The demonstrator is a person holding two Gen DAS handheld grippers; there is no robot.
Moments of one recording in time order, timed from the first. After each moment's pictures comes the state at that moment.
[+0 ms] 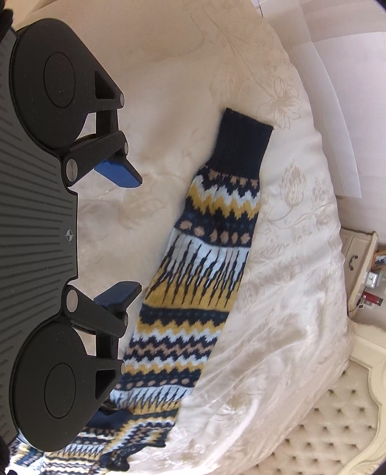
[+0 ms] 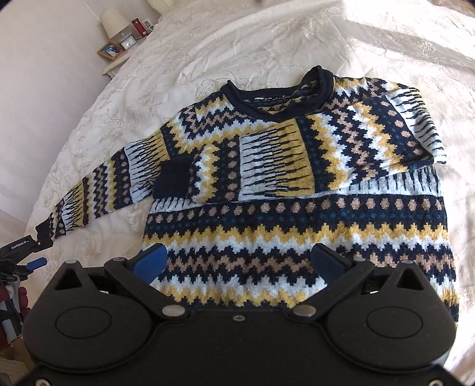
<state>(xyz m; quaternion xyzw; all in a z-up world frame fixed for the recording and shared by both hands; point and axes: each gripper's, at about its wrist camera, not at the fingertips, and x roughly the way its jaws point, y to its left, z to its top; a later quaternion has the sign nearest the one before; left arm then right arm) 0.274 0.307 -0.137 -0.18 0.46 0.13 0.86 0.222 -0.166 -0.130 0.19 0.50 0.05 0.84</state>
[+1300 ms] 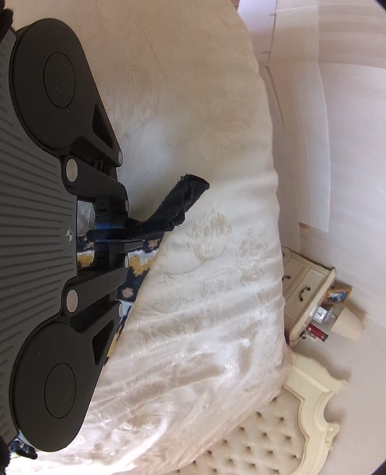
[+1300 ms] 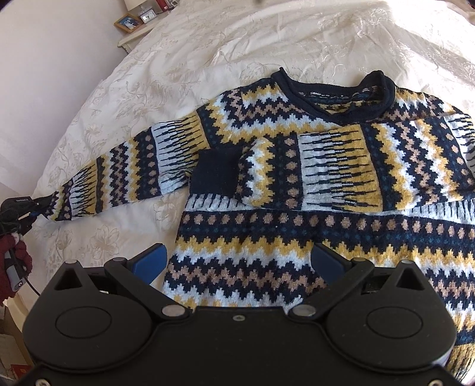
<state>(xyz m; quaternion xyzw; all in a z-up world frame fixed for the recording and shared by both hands) 0.325 0.396 -0.138 -0.26 0.37 0.16 0.88 0.259 -0.109 -0.132 0.15 0.53 0.08 0.83</state>
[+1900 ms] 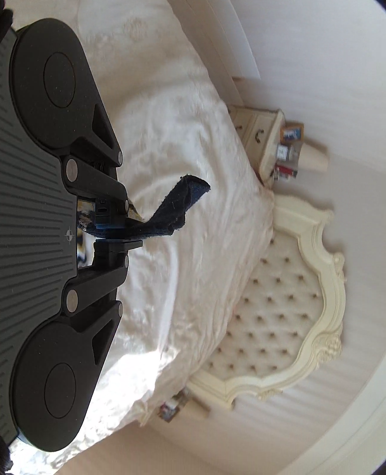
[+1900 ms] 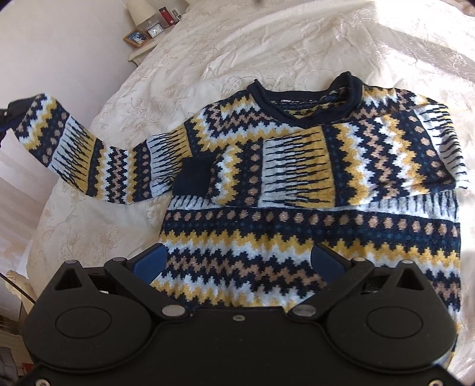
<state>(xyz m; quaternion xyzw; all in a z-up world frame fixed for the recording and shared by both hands) 0.337 0.152 0.012 -0.15 0.28 -0.08 0.95 0.228 -0.195 -0.126 0.19 0.50 0.10 0.84</state>
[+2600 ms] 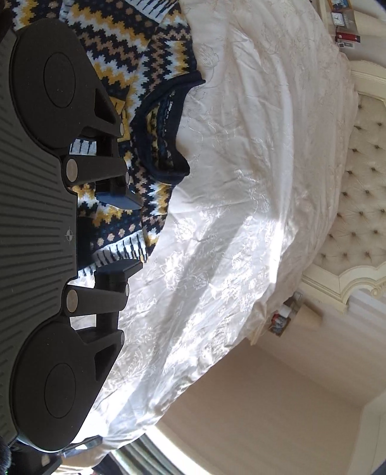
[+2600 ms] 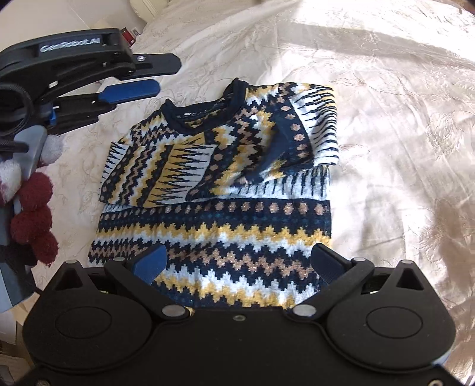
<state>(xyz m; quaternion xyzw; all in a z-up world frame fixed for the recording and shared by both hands) 0.348 -0.117 -0.107 -0.08 0.39 -0.27 0.88 0.184 -0.323 -0.138 0.21 0.50 0.05 0.84</state>
